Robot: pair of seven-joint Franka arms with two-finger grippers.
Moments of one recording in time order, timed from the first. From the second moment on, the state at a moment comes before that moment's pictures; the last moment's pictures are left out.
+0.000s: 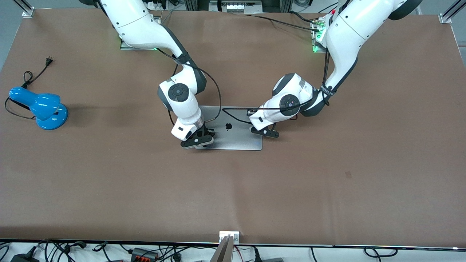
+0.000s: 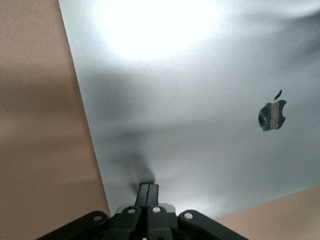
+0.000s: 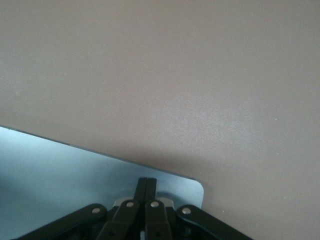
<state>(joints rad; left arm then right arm) -0.13 0.70 -0.53 -1.86 -0.05 2.41 -0.41 0.61 0.69 -0.03 -1.79 -0.08 2.76 0.43</state>
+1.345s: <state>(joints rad) 0.02 0.29 -0.54 -1.81 -0.04 1.97 -0.43 0.53 0.42 -0.03 -1.58 -0.08 1.88 0.35</state>
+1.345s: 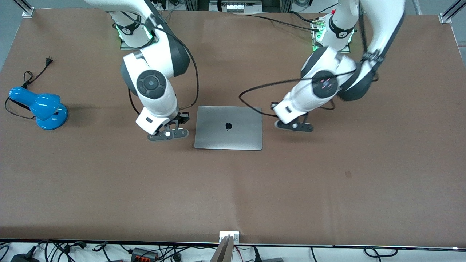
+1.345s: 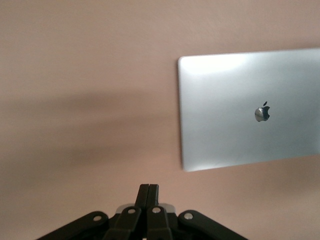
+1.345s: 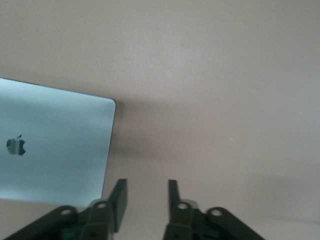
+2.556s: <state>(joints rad) 0.30 -0.04 -0.54 -1.73 -0.17 1.61 -0.26 0.20 0.26 -0.04 -1.37 -0.09 1.34 -0.03</state>
